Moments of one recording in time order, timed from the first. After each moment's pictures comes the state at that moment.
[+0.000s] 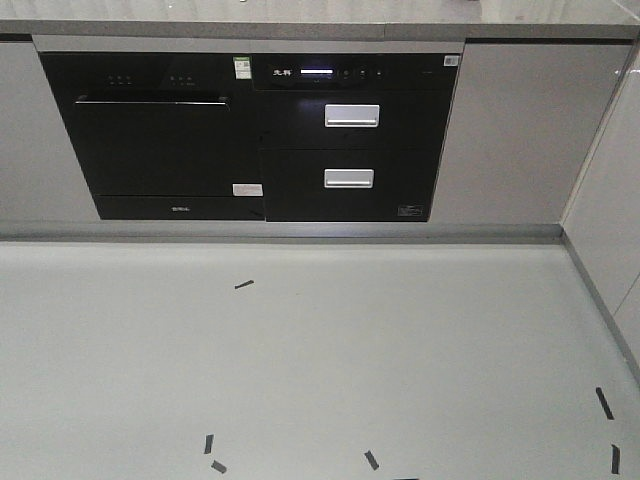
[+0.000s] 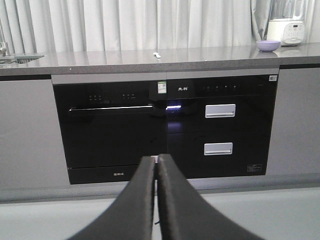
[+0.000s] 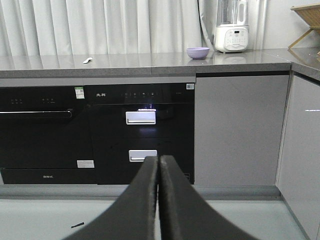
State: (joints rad) left arm -0.02 -0.01 0.03 0.02 0.09 -0.09; right arm 0.02 -0.01 0.03 -0.11 0.07 0.07
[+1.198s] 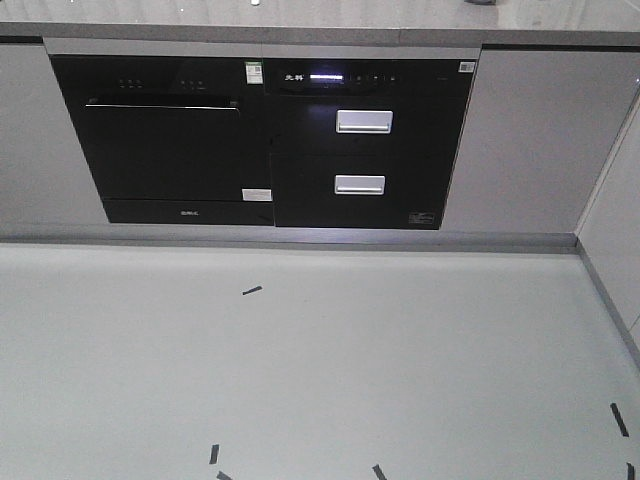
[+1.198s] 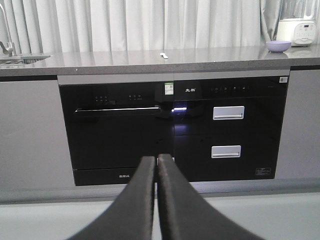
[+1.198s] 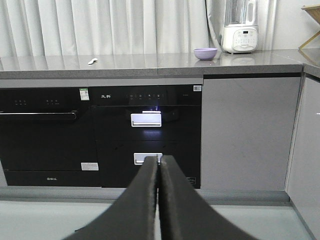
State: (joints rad) left arm -0.02 -0.01 0.03 0.02 0.09 -0.09; right arm 0.02 -0.01 0.03 -0.11 0.07 0.07
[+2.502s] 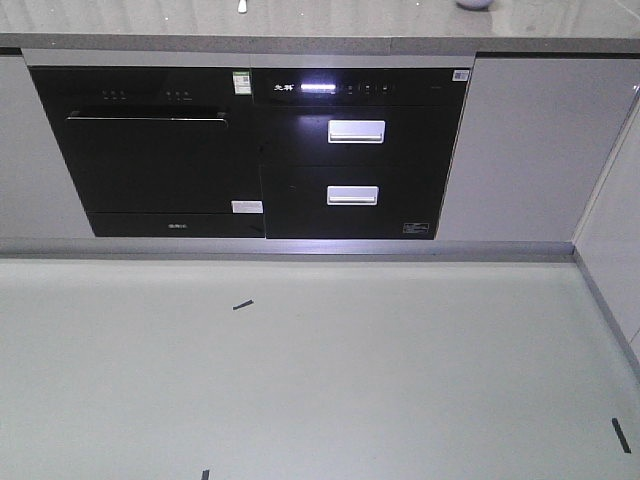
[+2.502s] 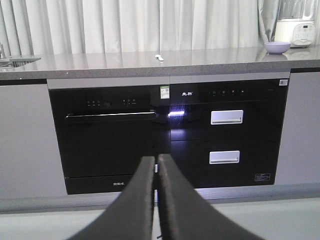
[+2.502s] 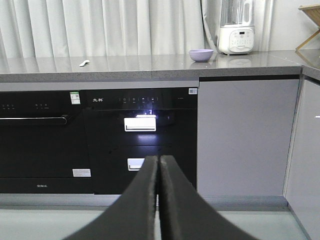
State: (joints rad) left arm -0.02 -0.01 0.03 0.02 0.09 -0.09; right arm 0.02 -0.01 0.03 -0.11 0.07 0.07
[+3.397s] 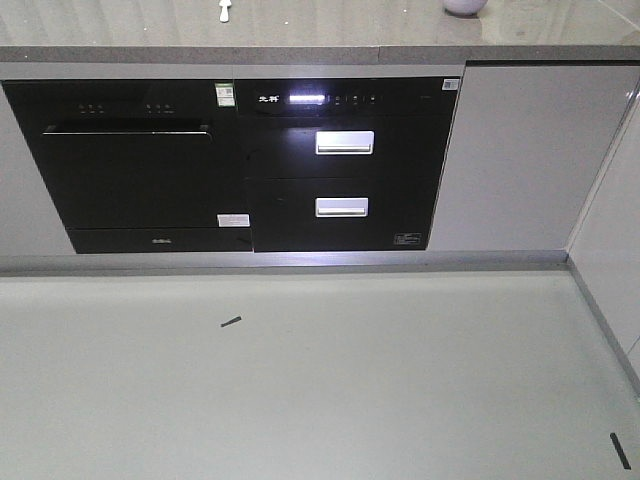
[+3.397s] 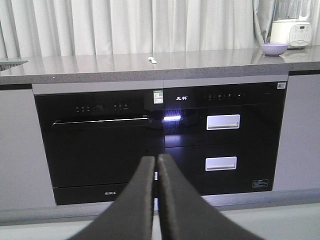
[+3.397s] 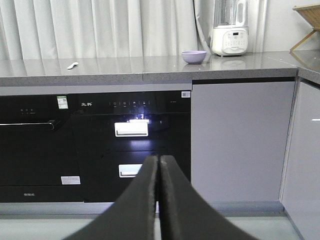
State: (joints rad) left arm -0.02 -0.01 0.03 0.02 0.09 -0.09; right arm 0.02 -0.01 0.03 -0.11 0.07 0.07
